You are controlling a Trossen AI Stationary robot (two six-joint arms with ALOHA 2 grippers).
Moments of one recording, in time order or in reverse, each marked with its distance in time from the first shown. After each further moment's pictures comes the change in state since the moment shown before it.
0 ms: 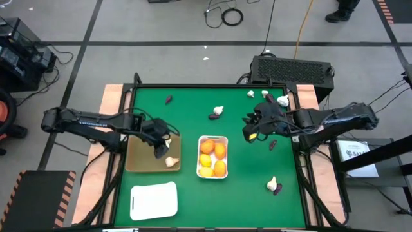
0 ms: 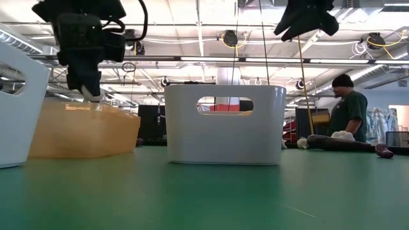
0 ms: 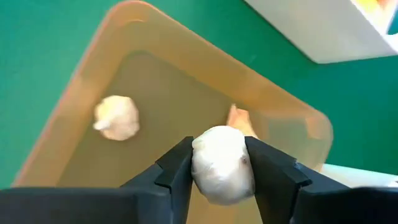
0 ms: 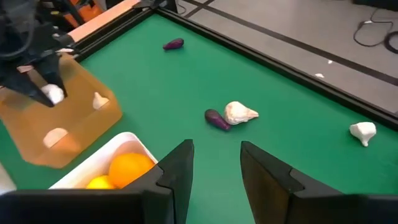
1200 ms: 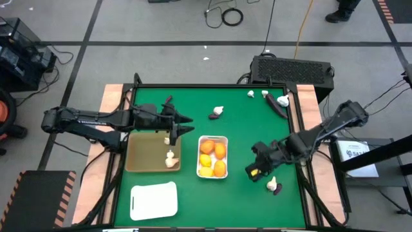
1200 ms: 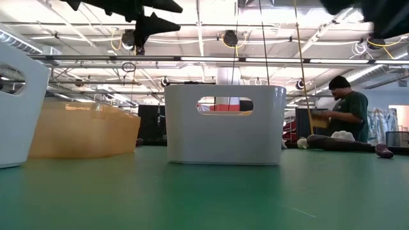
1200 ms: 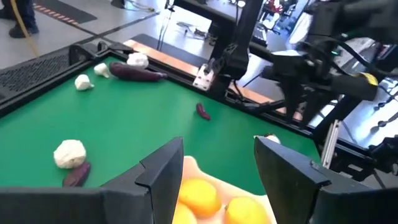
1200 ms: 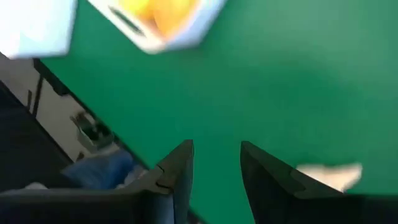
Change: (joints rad) left arm 0.016 0.007 0.074 0.762 -0.165 0.187; right arm 0.331 0.157 0.001 -0.131 -0.643 0.710
